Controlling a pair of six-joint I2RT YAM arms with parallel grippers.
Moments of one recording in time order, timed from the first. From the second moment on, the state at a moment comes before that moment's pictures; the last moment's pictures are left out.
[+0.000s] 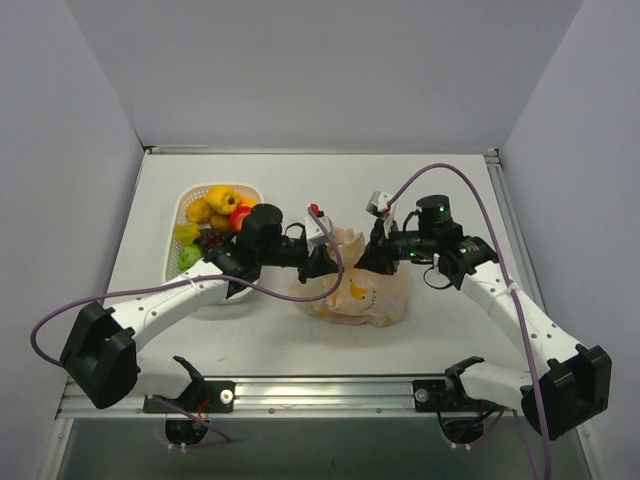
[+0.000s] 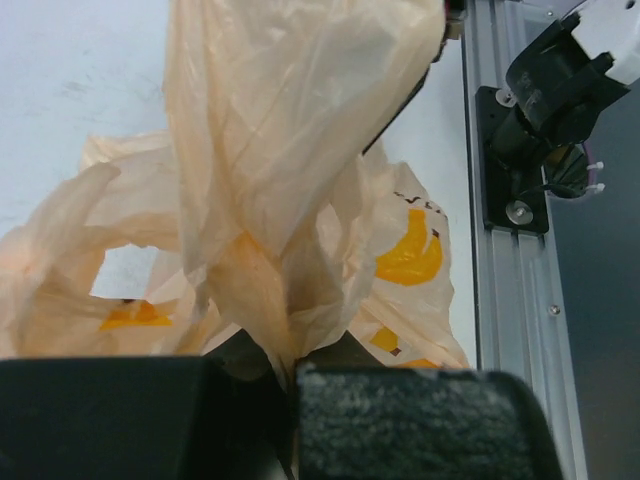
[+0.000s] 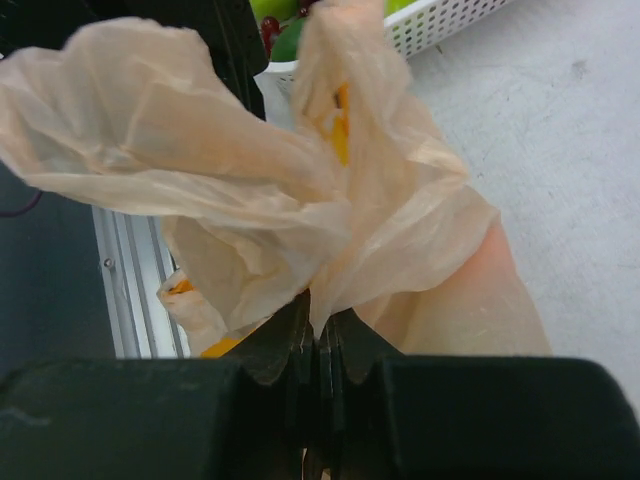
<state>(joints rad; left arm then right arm) -0.73 1.32 0.94 0.06 0.71 0.10 0.42 1.15 0.95 -0.40 -0.81 -0.21</state>
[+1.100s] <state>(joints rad) -0.64 1.30 1.03 -0.16 0.97 0.31 0.40 1.11 0.89 -0.45 -0.91 -0.40</state>
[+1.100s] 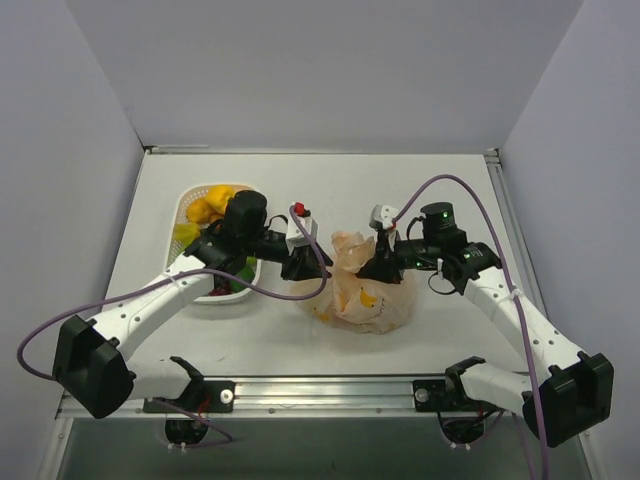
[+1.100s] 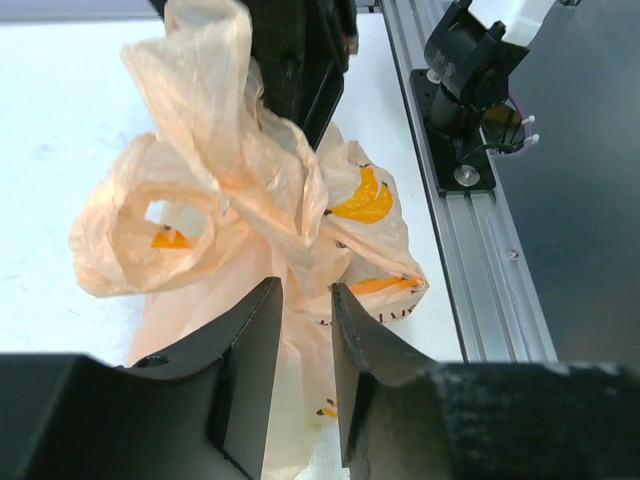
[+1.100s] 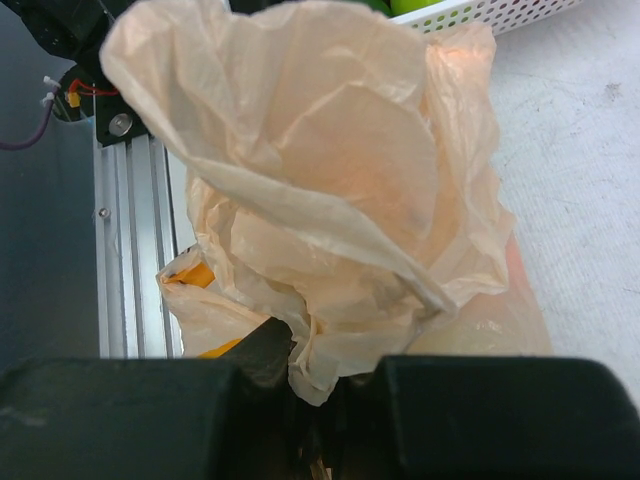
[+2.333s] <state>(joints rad) -0.76 1.48 1.16 0.07 0.97 0.05 0.44 1.12 0.90 -0.55 -0.92 -0.50</state>
